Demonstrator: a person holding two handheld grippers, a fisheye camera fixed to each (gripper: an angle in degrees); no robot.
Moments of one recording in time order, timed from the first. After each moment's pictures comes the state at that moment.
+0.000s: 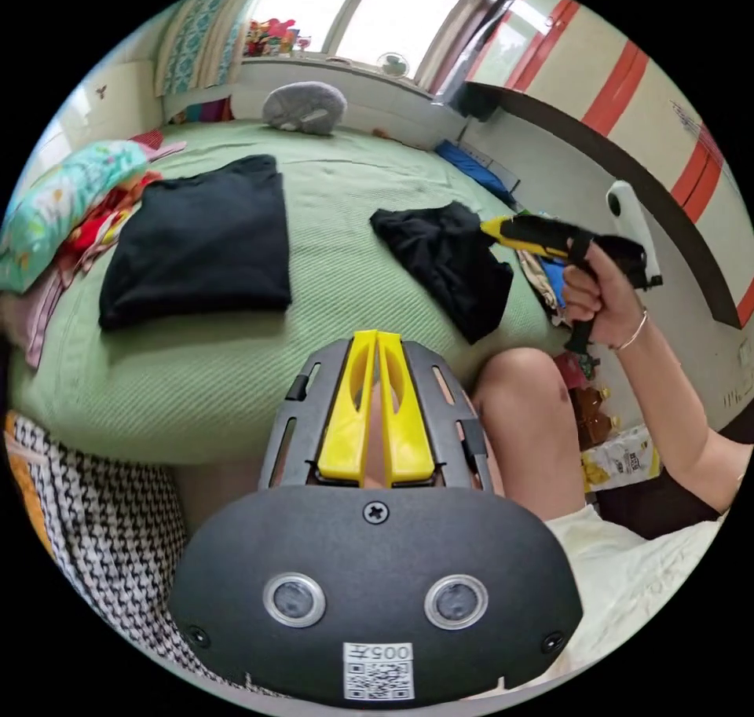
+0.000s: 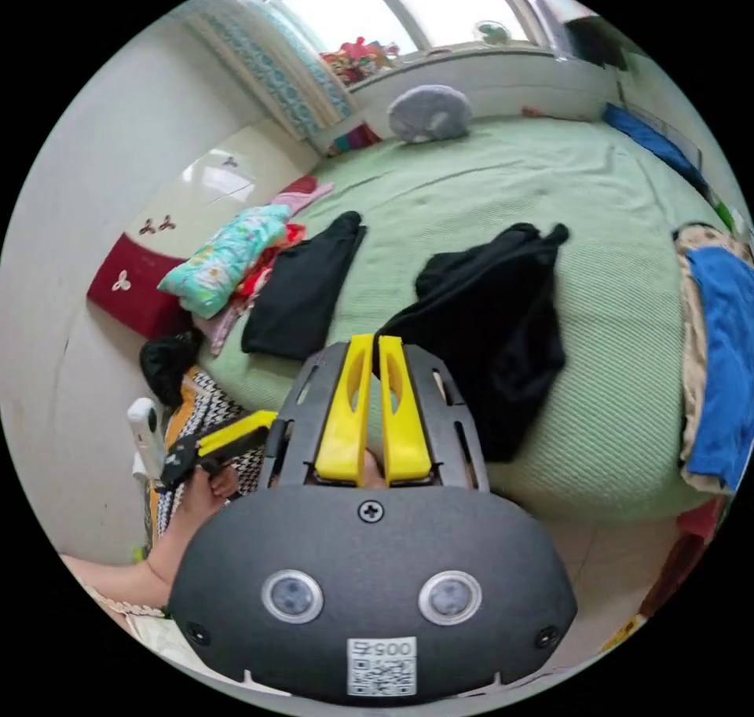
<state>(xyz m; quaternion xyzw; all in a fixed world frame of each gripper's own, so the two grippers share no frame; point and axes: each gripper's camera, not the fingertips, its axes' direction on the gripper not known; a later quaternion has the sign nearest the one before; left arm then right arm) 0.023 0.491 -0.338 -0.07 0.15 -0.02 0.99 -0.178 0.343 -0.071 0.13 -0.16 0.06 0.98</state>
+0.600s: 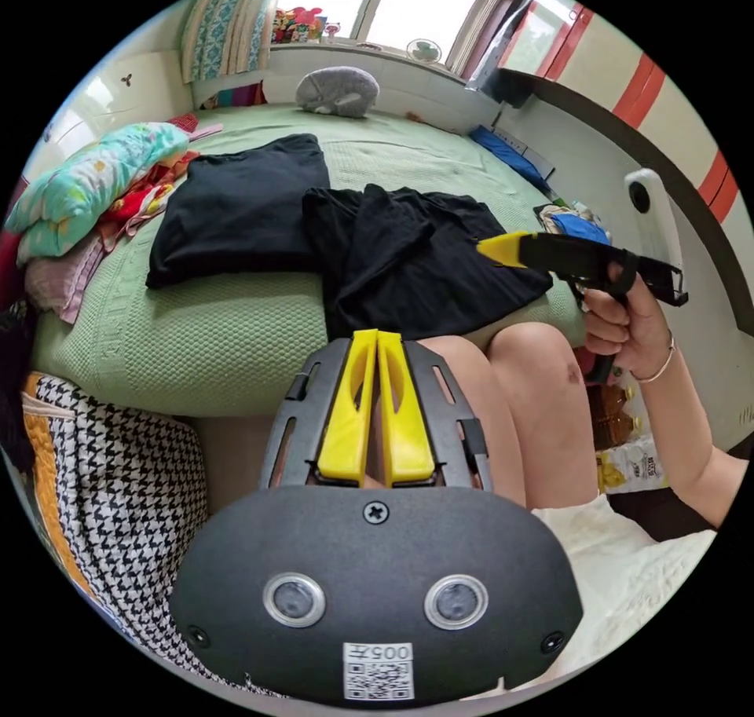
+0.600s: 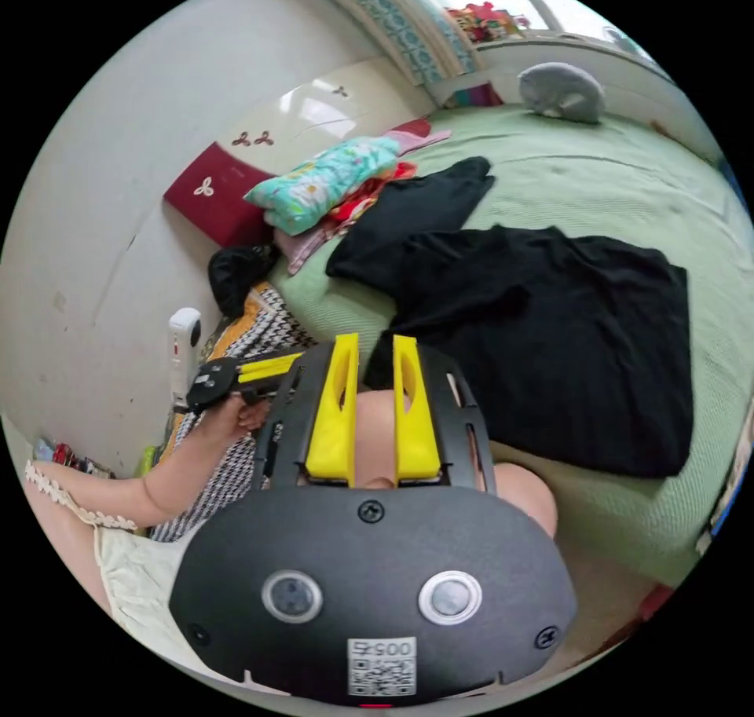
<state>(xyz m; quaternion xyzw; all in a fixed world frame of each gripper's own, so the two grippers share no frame) -0.004 0.488 -0.380 -0.08 0.08 -0.04 0.99 -0.180 0.404 -0.046 0.09 -0.20 -0.03 0.97</state>
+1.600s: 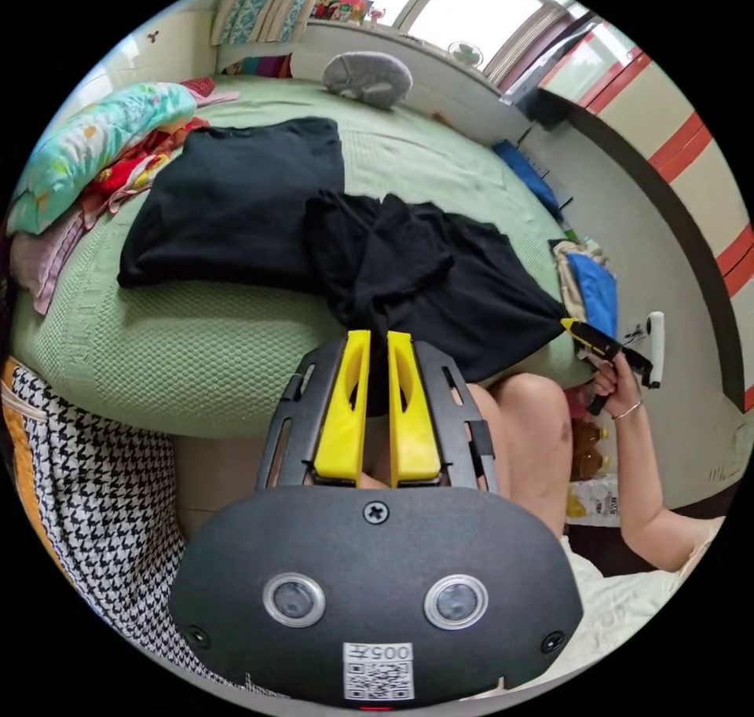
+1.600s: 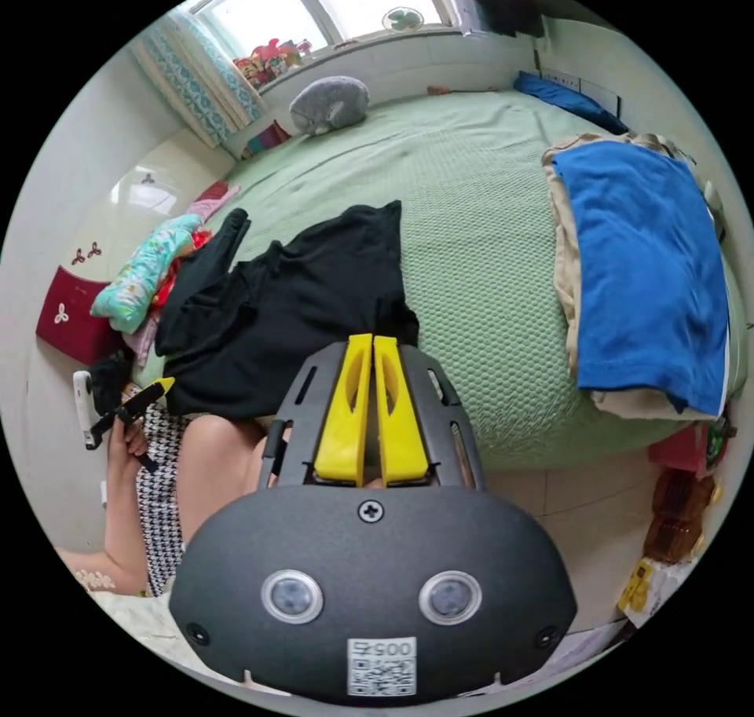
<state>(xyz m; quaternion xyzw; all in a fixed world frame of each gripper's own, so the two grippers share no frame) -0.041 0.417 -0.382 -0.10 0.13 -0.09 0.98 -0.080 0.448 -0.019 0.12 -0.05 0.18 0.97</state>
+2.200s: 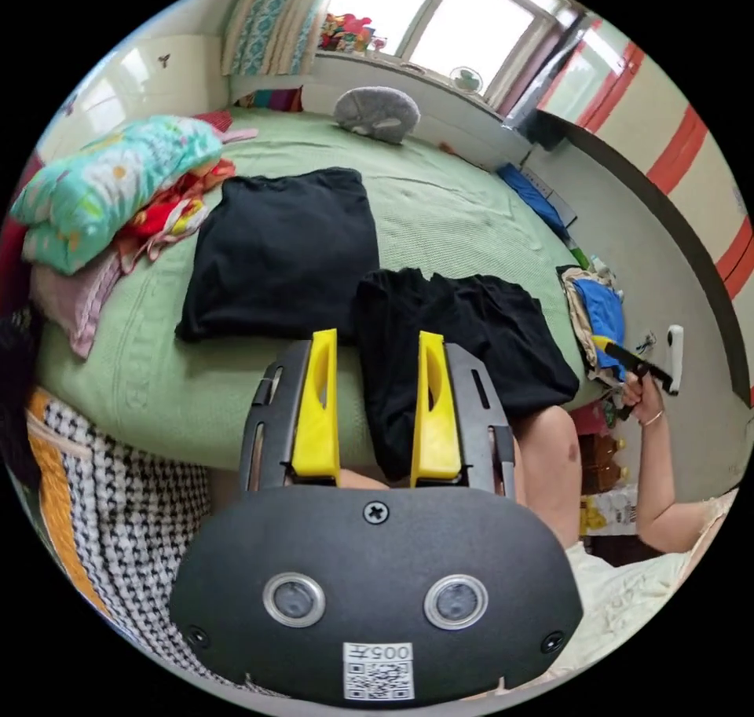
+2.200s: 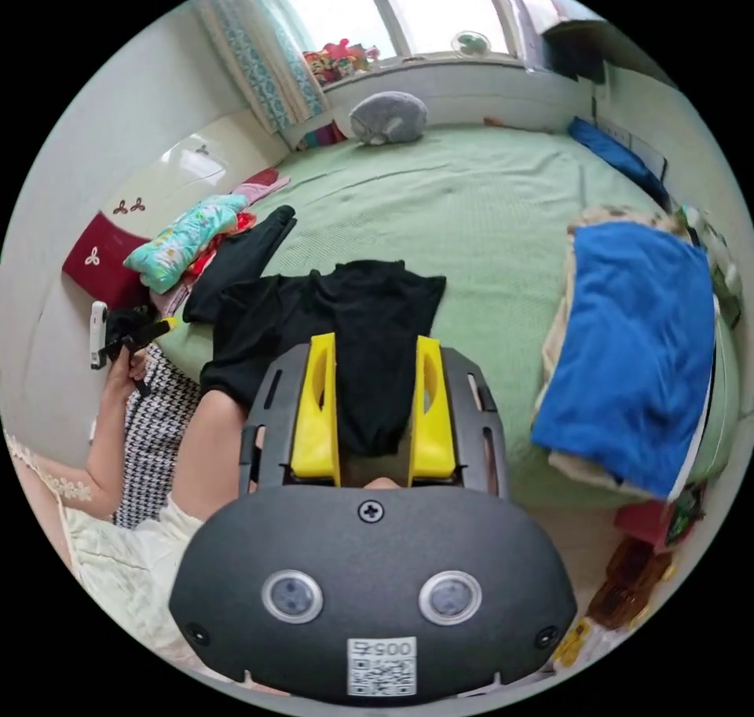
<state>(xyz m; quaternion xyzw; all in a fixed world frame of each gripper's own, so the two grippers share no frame) -0.049 0.341 -0.361 -0.07 0.07 -0.06 0.99 -0.121 0.396 -0.016 0.14 -0.04 0.05 0.99</state>
